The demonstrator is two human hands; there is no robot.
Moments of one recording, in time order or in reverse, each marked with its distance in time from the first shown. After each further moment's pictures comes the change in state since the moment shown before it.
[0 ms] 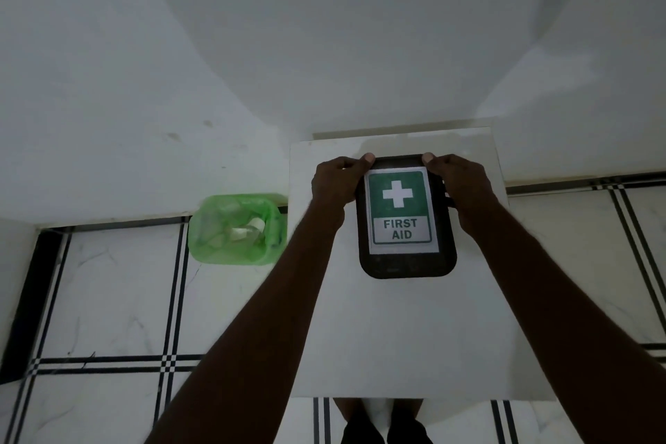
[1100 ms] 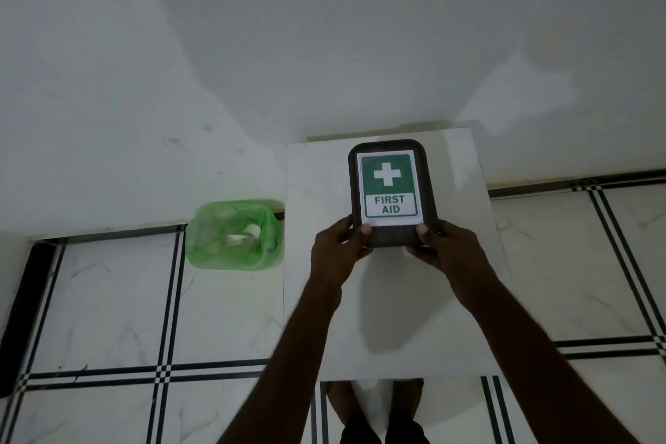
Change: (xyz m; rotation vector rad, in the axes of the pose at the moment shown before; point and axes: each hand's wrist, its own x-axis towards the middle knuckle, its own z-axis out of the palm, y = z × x) left_hand -0.107 -0.072 -0.010 -0.217 -0.145 0.068; right_hand -0.098 0.065 -0.013 0.242 -0.082 0.097
